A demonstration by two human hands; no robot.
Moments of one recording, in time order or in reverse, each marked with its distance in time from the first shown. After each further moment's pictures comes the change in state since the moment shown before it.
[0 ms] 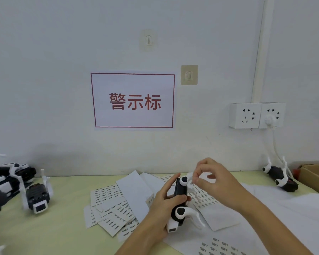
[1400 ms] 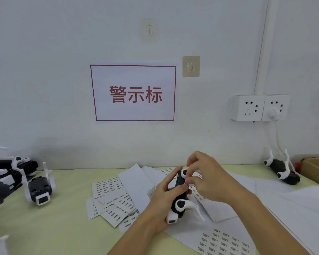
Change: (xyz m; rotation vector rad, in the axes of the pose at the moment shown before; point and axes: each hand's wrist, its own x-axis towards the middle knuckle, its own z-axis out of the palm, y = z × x) left_hand 0.003 -0.003 -0.006 -0.045 -0.091 0.029; right_hand 0.016 0.007 0.021 -0.301 -0.108 -0.051
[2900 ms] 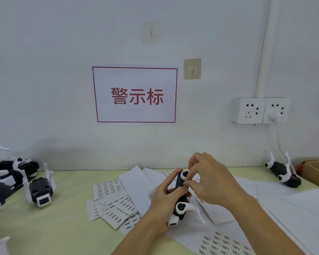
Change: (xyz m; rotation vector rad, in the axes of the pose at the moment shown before) left_hand -0.006 0.007 0.007 0.053 0.041 0.028; right_hand -0.005 -0.013 -0.004 -0.282 0.086 -0.028
